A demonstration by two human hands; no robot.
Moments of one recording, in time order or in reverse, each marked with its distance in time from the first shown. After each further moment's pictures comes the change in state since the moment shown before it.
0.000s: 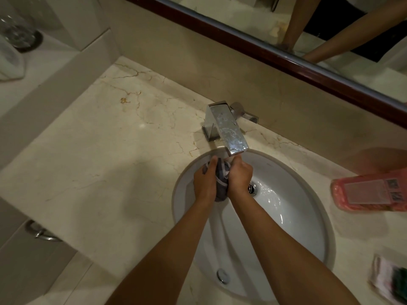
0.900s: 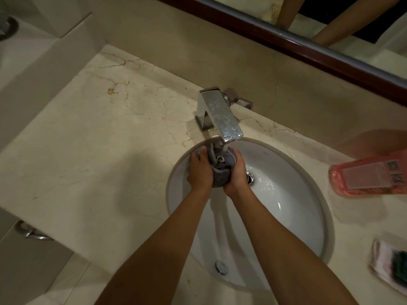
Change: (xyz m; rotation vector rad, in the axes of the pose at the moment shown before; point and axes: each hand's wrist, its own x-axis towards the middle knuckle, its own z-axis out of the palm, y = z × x) left_hand 0.014 -0.002 0.007 0.108 0.074 0.101; right_hand 0.008 0.024 -0.017 0.367 -0.370 0.325
